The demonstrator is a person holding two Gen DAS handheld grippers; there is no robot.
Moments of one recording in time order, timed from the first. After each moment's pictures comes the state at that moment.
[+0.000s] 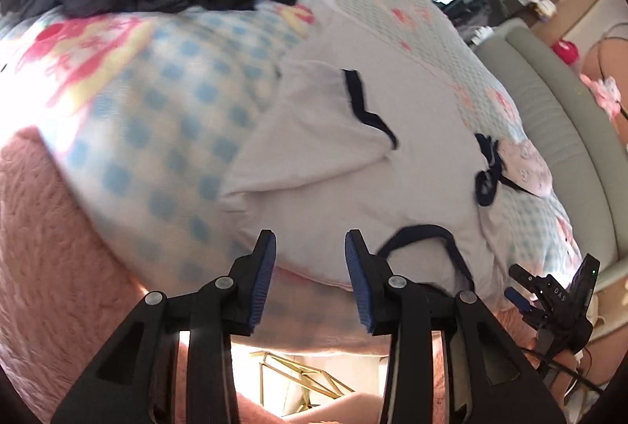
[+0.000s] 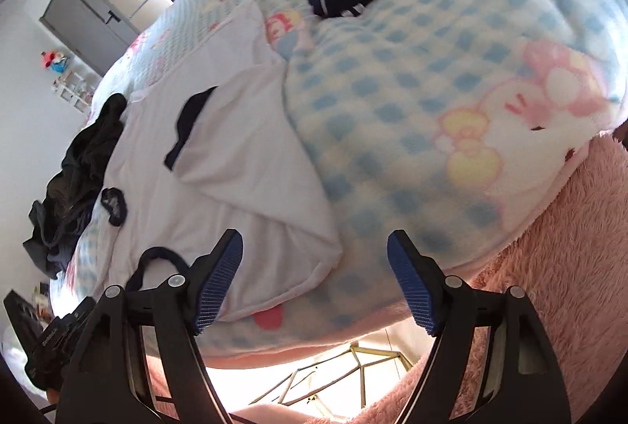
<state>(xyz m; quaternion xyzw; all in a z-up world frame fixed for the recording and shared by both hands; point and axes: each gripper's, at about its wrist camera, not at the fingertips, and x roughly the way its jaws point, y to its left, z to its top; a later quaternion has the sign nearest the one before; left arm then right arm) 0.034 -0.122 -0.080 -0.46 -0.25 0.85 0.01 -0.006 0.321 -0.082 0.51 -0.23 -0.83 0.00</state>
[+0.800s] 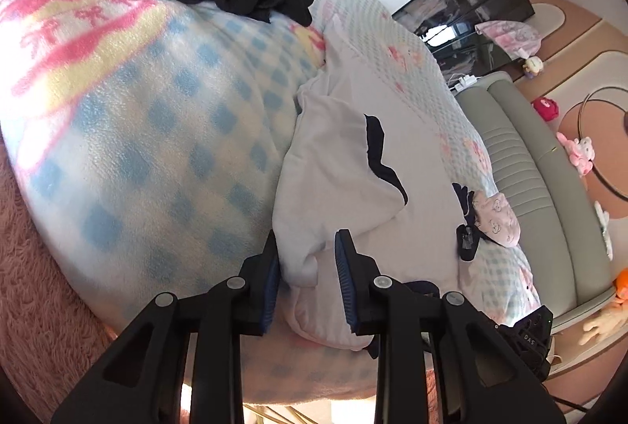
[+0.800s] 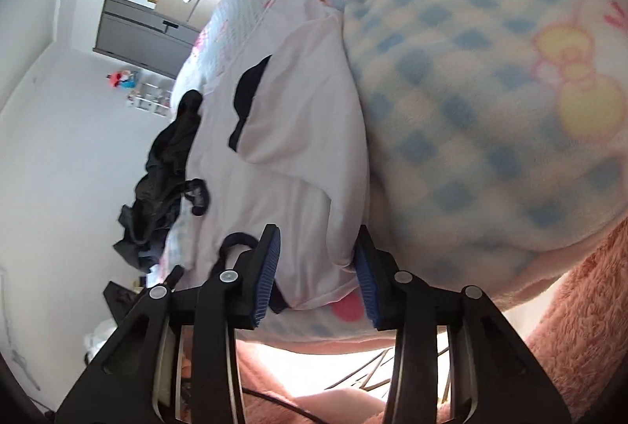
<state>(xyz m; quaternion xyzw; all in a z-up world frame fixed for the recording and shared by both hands) 0.007 -0.144 -0.110 -0.42 -0.35 0.84 0.06 -0.020 0.326 -0.115 0.50 -0.34 -0.78 0.14</state>
